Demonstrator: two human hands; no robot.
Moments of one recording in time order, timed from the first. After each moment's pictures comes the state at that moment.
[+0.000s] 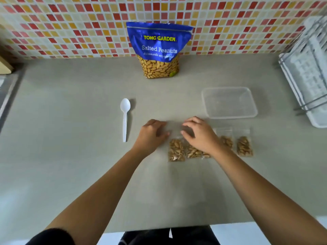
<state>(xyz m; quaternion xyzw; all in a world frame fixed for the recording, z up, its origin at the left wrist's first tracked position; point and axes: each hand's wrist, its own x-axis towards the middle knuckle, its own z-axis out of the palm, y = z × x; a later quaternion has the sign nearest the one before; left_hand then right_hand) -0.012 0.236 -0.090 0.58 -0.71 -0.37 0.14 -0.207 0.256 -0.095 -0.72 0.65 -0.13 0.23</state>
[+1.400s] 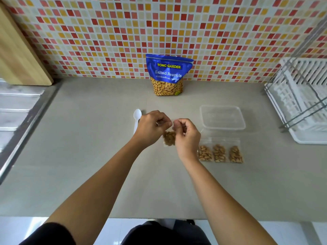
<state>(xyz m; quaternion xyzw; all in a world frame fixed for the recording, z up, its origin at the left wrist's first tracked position) 0.000 0.263 0.009 0.54 -0.73 -0.29 0.30 -0.118 0.299 -0.027 -0.45 0.64 -0.56 0.26</state>
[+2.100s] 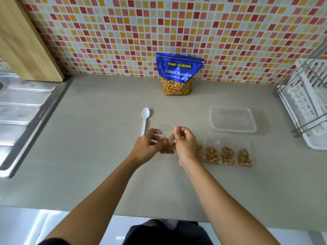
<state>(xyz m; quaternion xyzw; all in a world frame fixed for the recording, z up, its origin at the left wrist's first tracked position) 0.037 0.299 -0.034 0.60 -0.57 -0.49 0.28 -0.094 0.293 -0.058 -0.30 0.64 -0.53 0.47</state>
